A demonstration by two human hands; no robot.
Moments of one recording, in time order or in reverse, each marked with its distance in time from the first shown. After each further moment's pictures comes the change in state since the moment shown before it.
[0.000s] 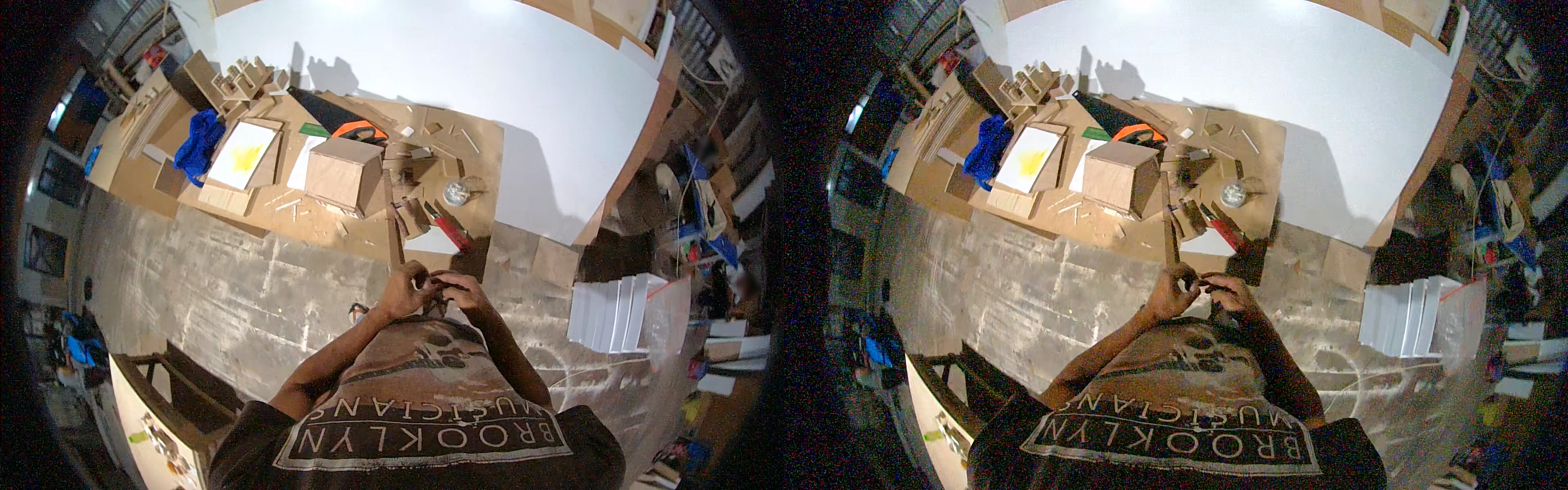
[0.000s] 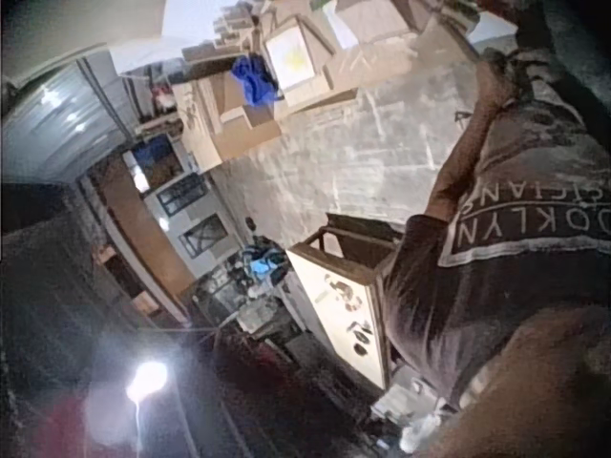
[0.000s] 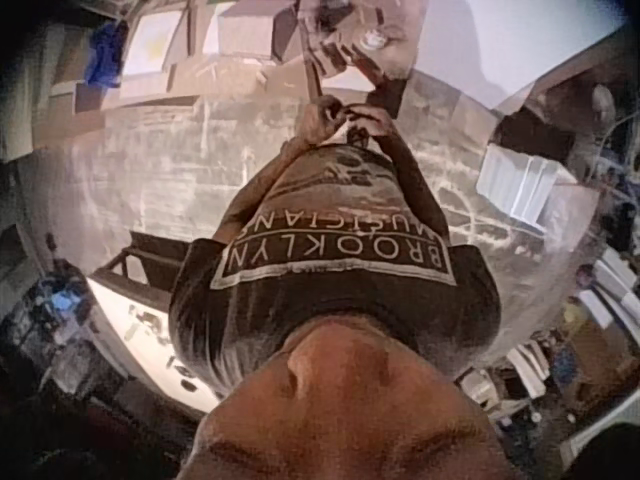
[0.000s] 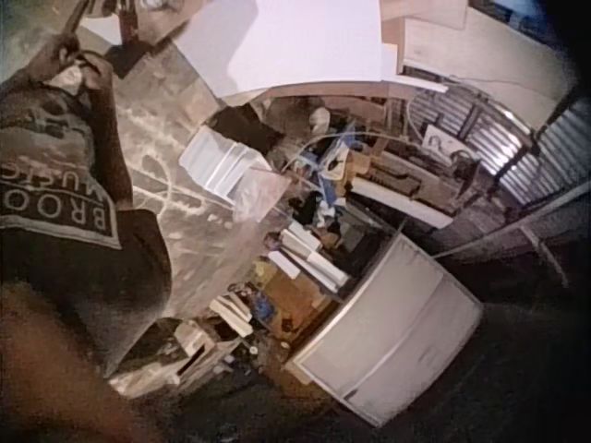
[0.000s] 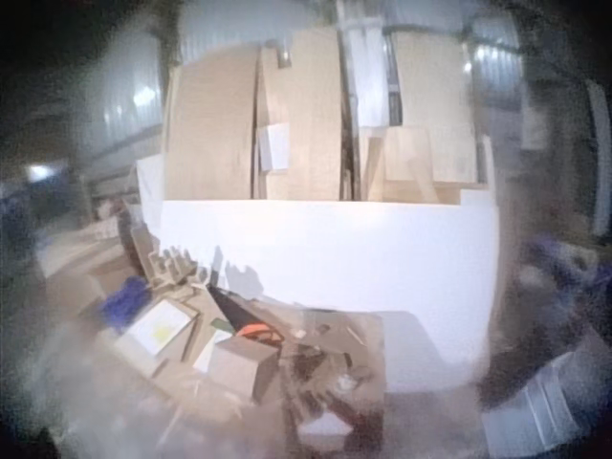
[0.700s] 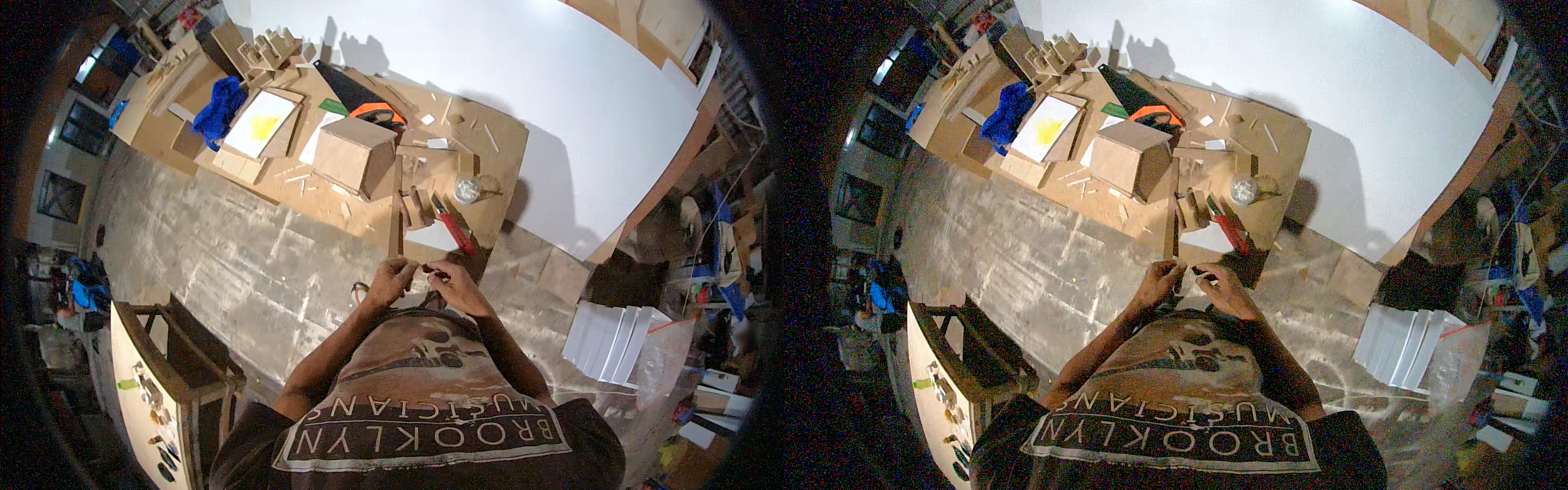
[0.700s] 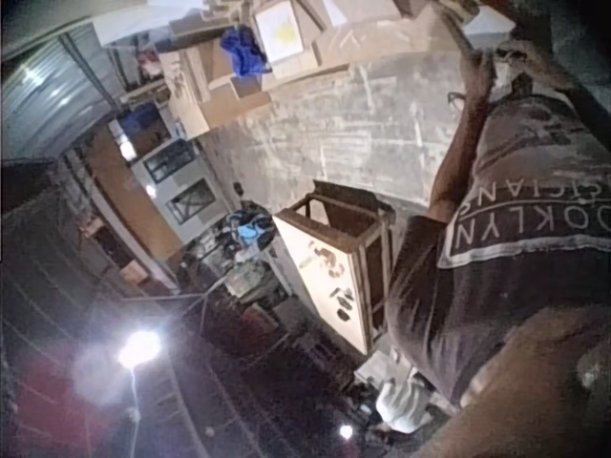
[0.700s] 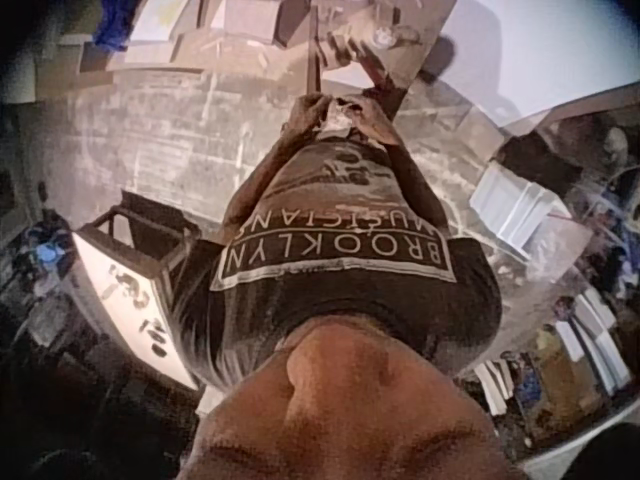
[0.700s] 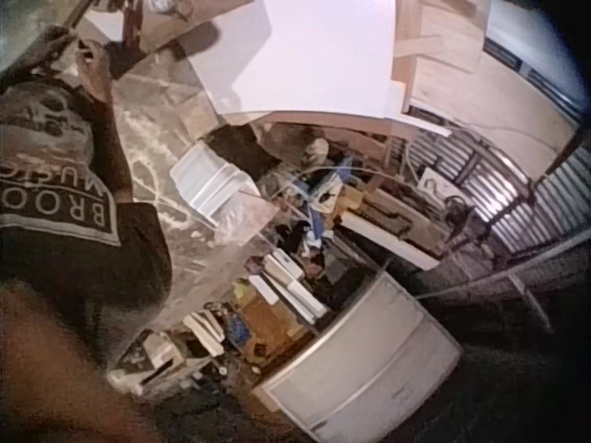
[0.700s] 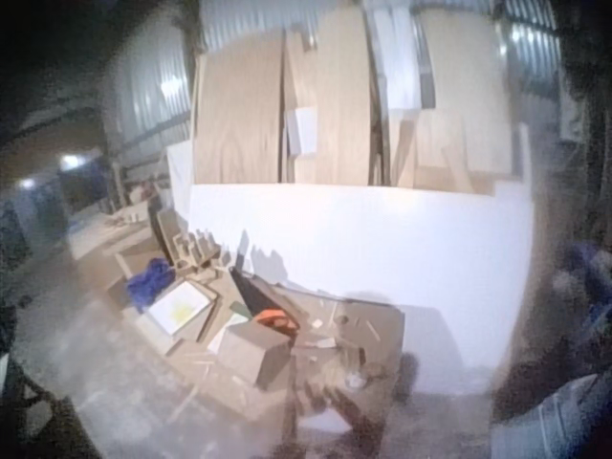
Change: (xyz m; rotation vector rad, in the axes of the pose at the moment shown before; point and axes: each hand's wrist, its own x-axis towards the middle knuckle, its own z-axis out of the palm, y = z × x) left_hand -0.003 -0.013 0.023 -0.479 0.114 -0.636; right_hand 0.025 -0.015 -0.026 -0.249 -0.162 0.181
